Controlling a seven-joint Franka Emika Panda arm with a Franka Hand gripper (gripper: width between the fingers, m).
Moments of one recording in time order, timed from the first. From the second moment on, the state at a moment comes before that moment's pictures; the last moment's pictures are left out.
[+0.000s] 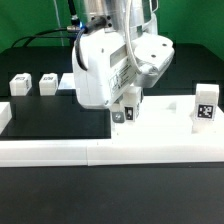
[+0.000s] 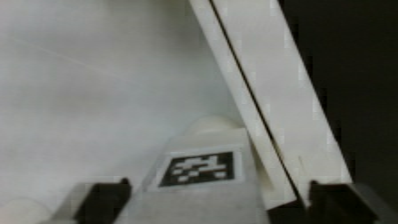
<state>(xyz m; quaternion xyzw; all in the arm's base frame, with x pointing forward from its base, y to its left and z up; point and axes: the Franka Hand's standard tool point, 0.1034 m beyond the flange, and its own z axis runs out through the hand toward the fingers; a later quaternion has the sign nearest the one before) 0.626 0.003 0.061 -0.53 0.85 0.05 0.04</state>
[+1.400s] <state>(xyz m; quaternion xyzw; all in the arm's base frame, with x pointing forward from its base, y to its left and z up) 0.628 0.033 0.116 -0.55 0.83 0.06 0.07</state>
